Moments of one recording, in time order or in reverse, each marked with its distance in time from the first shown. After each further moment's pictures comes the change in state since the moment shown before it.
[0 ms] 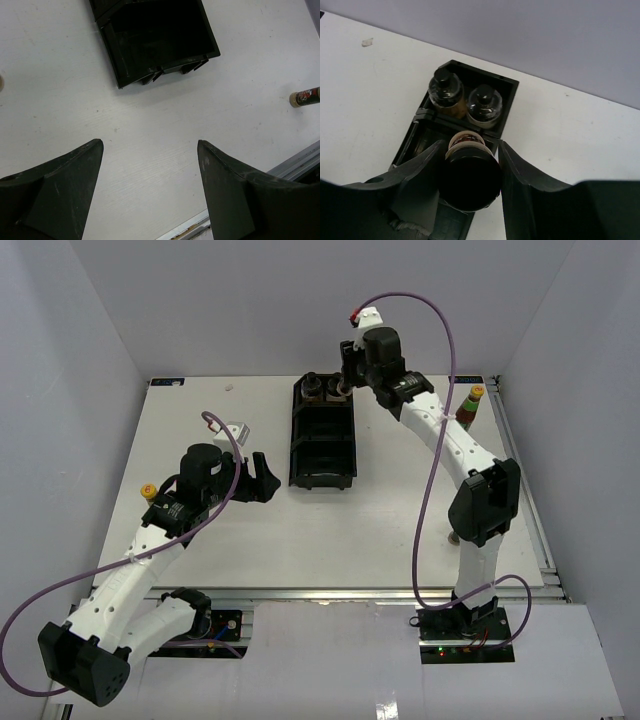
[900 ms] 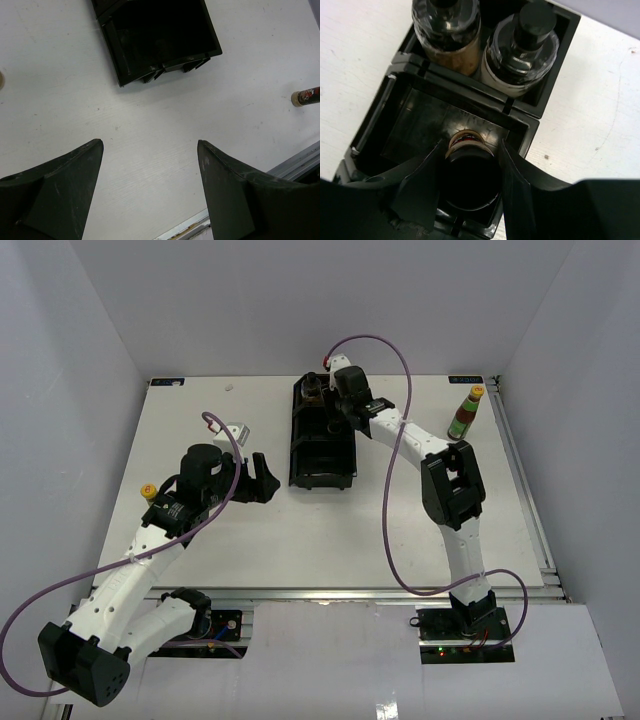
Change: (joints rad) left arm 0.000 0.000 0.000 -0.009 -0.004 0.000; right arm 0.051 0.235 -0.091 0.123 0.005 -0.036
